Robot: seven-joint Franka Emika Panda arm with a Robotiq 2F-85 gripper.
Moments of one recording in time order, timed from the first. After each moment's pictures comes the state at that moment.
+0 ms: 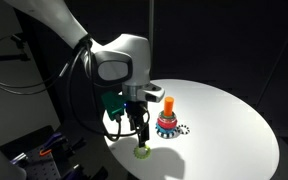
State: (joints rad) arm -0.23 0.07 -0.24 -2.48 -0.17 2.48 0.05
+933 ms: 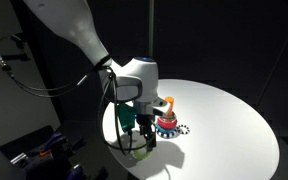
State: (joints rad) arm -0.22 0.32 -0.20 -2.37 -0.01 2.66 0.05
